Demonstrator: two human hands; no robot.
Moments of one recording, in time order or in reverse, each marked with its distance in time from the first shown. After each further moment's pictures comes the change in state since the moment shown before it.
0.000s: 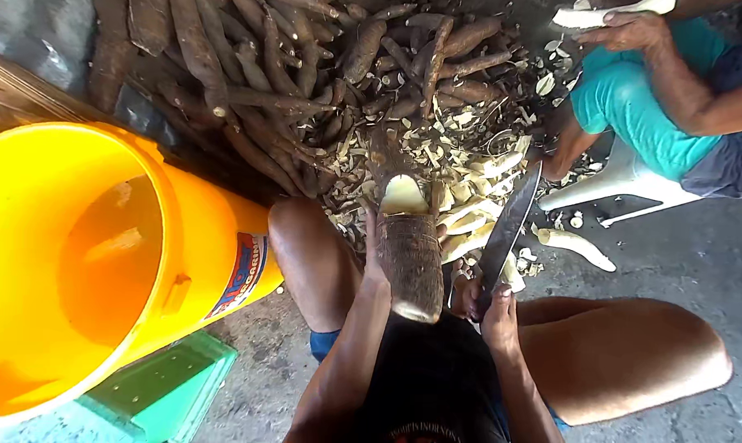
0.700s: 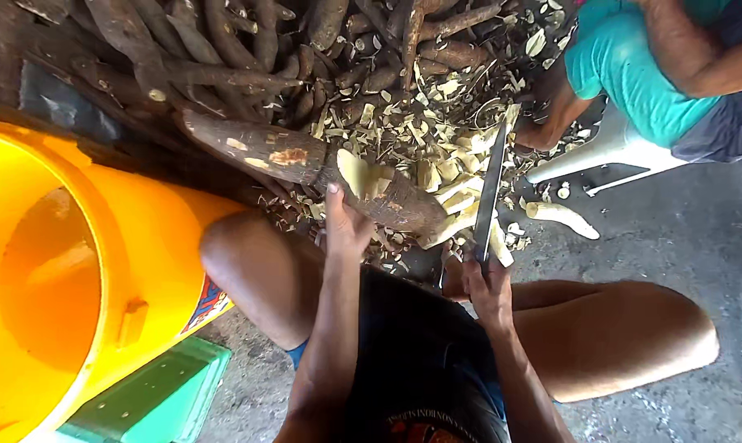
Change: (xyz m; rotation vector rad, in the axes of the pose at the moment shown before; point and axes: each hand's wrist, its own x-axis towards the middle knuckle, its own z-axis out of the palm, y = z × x) left_hand 0.035 0.033 0.008 0.282 0.278 0.386; right_hand 0.024 -0.004 -0.006 -0.491 0.188 0.124
